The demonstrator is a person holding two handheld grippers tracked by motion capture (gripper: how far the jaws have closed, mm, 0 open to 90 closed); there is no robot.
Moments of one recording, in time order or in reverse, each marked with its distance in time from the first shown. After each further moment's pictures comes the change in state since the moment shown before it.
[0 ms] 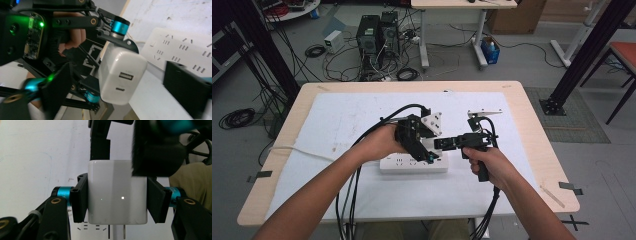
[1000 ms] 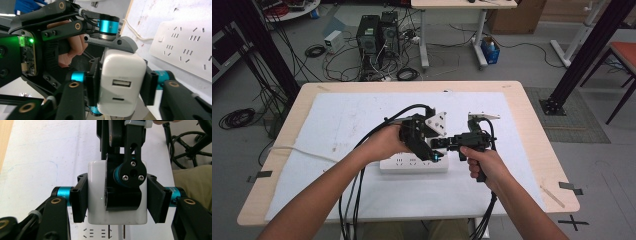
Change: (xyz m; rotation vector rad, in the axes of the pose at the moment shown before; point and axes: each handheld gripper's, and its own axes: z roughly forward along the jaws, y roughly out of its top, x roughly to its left) left arm -0.003 0.009 0.003 -0.021 0.041 0.036; right arm -0.013 -0.003 0.003 -0.021 0.086 0.168
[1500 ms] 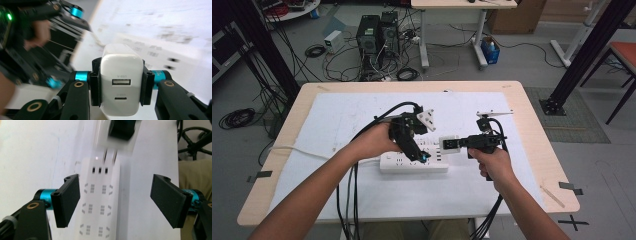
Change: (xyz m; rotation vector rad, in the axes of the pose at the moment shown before) left arm 0.013 -0.032 -0.011 0.105 0.000 -0.142; right arm 0.002 0.002 -0.026 -0.039 -0.324 -0.224
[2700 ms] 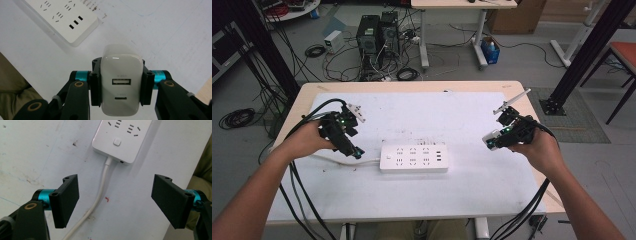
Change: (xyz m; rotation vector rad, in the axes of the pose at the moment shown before) left arm 0.030 -0.139 -0.065 0.186 0.043 -0.330; right arm 0.023 0.023 -0.072 0.340 -0.617 -0.510
